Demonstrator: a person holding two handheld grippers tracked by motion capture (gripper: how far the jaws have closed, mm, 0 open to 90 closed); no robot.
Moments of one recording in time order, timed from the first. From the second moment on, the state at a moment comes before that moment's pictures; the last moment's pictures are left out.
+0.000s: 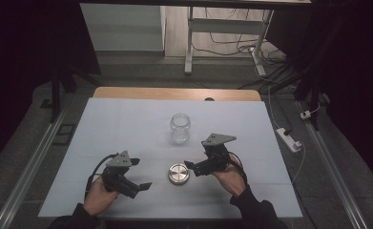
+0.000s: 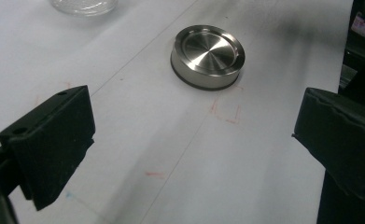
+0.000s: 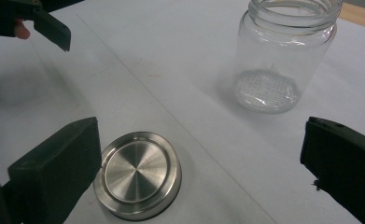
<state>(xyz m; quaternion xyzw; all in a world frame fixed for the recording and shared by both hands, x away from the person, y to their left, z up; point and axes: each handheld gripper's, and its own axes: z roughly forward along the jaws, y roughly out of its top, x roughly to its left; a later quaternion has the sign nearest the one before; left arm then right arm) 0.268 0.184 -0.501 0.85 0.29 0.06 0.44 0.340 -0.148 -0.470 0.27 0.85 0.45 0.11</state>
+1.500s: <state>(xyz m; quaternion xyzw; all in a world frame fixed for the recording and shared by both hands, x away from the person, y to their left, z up) 0.208 0.278 -0.505 0.79 0.41 0.09 0.45 0.277 -0.251 -0.469 0.35 0.81 0.44 0.17</state>
